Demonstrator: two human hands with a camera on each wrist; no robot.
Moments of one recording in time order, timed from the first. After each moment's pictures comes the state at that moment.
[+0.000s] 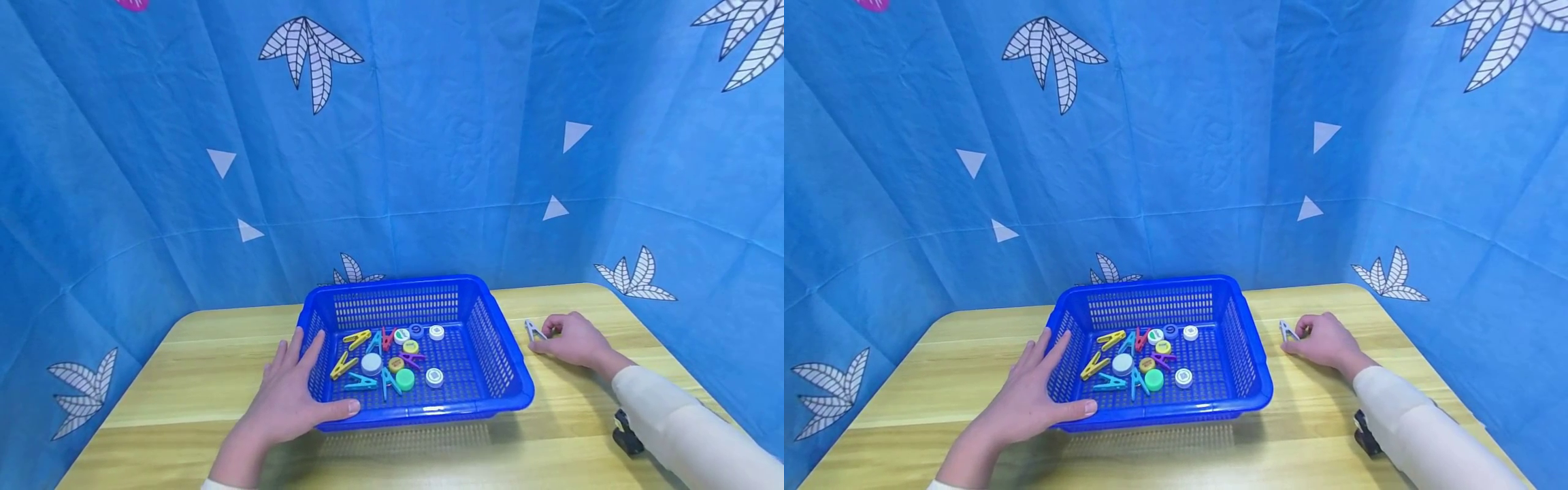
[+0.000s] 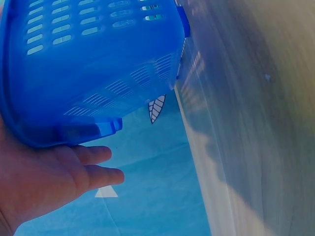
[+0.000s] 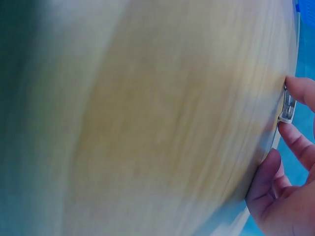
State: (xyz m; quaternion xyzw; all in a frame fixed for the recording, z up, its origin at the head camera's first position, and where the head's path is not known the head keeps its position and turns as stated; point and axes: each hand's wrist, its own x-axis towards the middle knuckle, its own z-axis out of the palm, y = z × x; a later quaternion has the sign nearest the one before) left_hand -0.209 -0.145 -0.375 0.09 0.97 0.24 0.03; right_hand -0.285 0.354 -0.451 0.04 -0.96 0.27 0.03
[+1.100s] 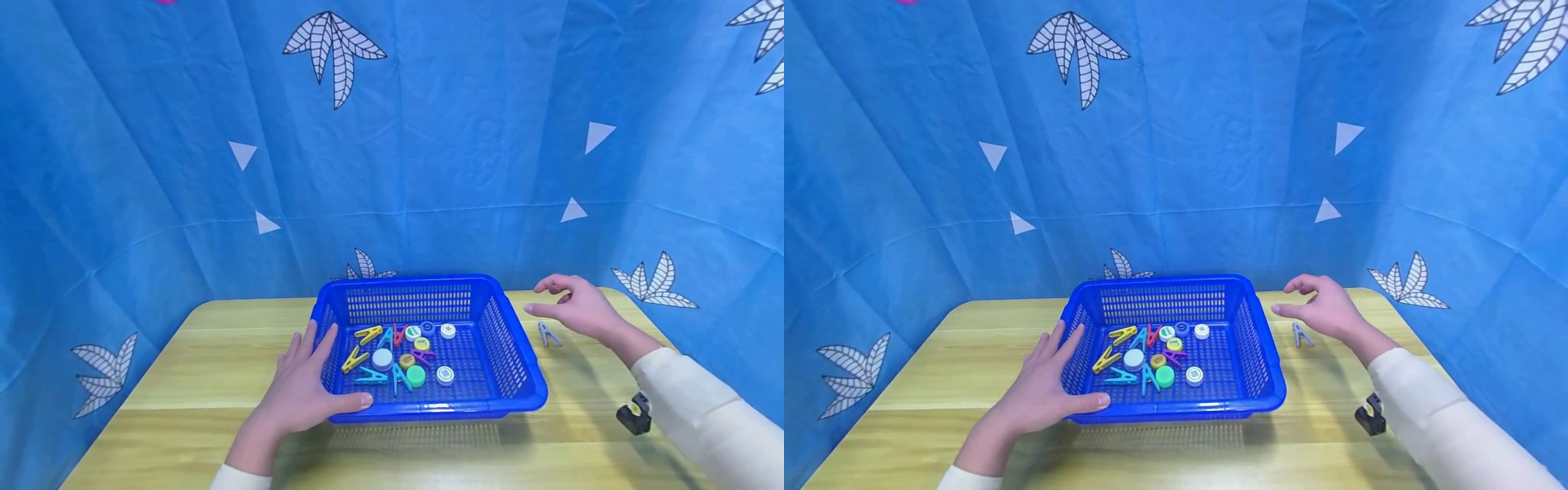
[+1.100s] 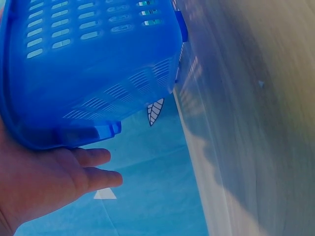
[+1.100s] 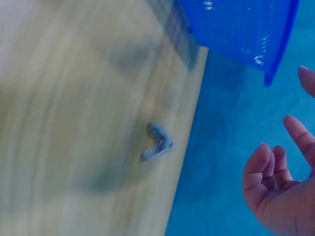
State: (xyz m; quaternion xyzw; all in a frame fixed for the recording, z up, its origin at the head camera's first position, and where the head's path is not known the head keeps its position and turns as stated) left_hand -0.207 -0.147 -0.377 0.09 0.96 0.25 0.00; right_hand -0.279 0.316 -0.364 0.07 -0.94 0.33 0.06
